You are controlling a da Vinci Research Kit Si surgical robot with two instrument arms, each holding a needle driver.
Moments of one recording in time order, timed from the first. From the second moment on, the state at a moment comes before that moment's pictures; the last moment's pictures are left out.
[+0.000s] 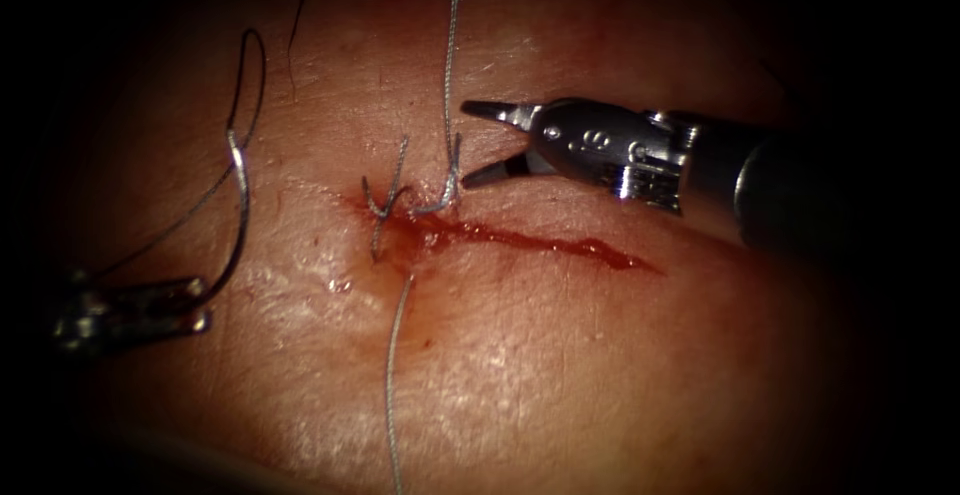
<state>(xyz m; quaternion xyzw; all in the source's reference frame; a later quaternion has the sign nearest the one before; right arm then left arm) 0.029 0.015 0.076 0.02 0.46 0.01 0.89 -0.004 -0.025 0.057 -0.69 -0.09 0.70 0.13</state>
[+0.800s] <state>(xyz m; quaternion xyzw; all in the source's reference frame) 0.005 0.015 0.073 0.02 0.39 -0.02 0.92 -0.004 -0.025 0.057 -0.69 -0.10 0.70 0.13</state>
